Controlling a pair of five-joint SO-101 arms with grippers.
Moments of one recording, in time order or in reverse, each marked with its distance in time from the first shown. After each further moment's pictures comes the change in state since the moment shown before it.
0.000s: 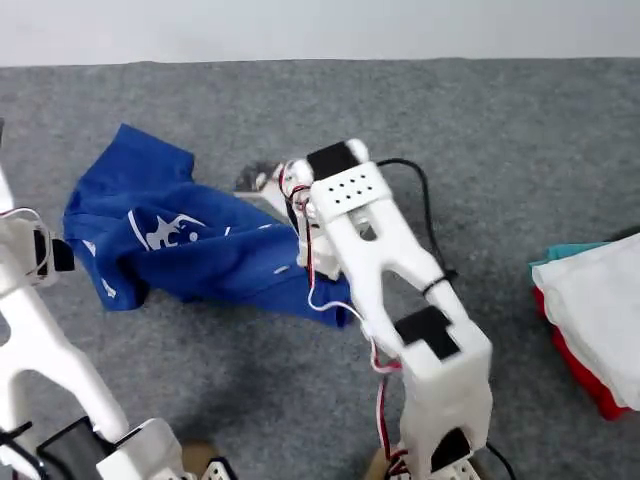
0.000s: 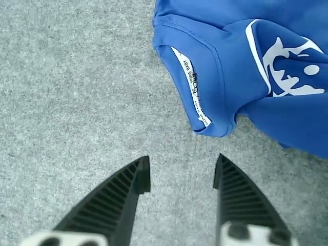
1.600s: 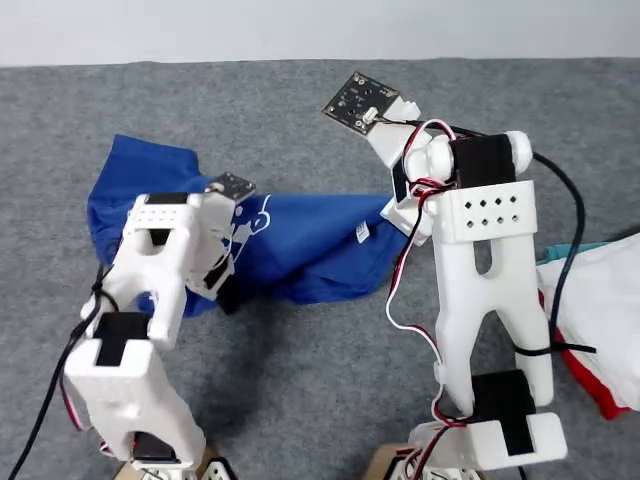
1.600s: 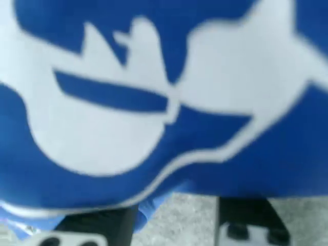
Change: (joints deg) left arm 35.5 34.5 12.7 -20.5 -4.0; right arm 17.5 -24.7 1.5 0.1 4.4
